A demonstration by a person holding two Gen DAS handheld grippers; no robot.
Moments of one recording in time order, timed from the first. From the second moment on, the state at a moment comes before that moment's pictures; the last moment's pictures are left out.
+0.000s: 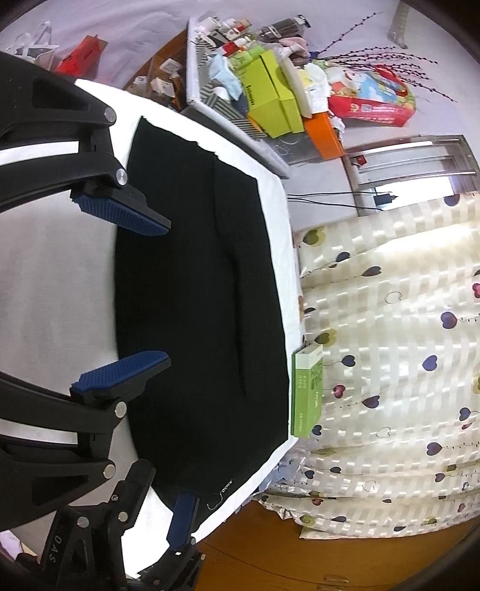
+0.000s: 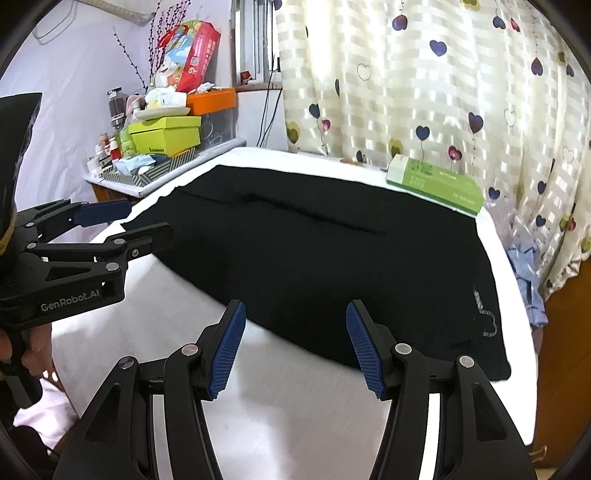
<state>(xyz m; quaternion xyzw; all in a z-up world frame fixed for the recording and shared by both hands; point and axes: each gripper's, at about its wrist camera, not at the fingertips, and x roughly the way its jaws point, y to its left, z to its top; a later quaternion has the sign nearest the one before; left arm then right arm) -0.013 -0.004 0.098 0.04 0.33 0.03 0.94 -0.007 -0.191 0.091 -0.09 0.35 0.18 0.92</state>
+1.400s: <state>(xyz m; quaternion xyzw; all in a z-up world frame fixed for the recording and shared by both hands) 0.308 0.121 0.022 0.06 0.43 -0.04 0.90 0.359 -0.244 0.039 -0.14 0.43 0.26 0.85</state>
